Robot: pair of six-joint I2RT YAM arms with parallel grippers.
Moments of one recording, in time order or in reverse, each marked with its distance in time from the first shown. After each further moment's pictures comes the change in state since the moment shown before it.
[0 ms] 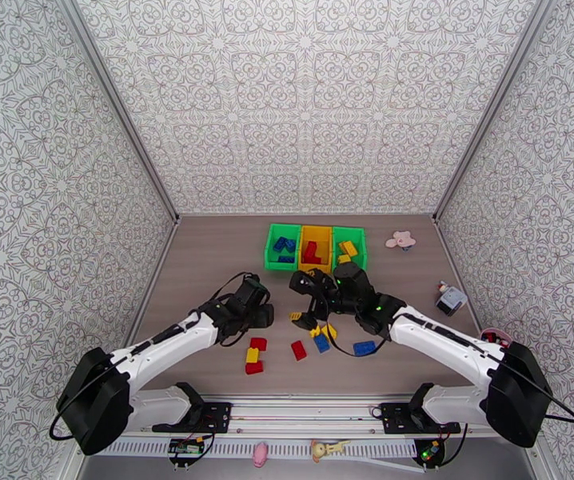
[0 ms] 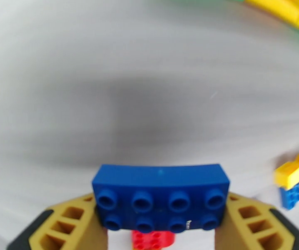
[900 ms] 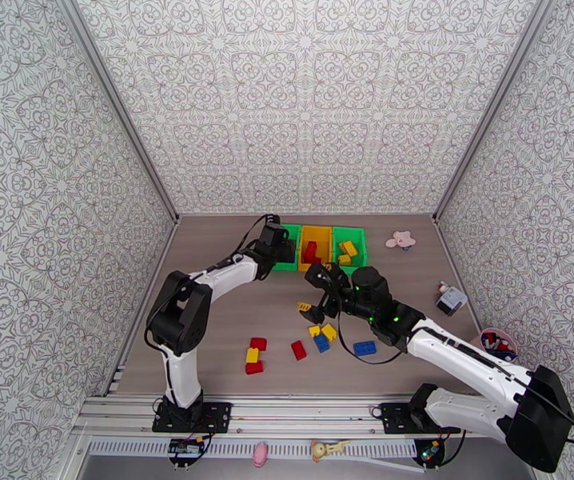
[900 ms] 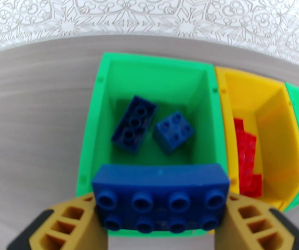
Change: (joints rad) left arm 0.174 0.709 0.662 0.343 -0.043 0.167; right arm -0.013 -0.147 -0.065 0.023 0.113 0.077
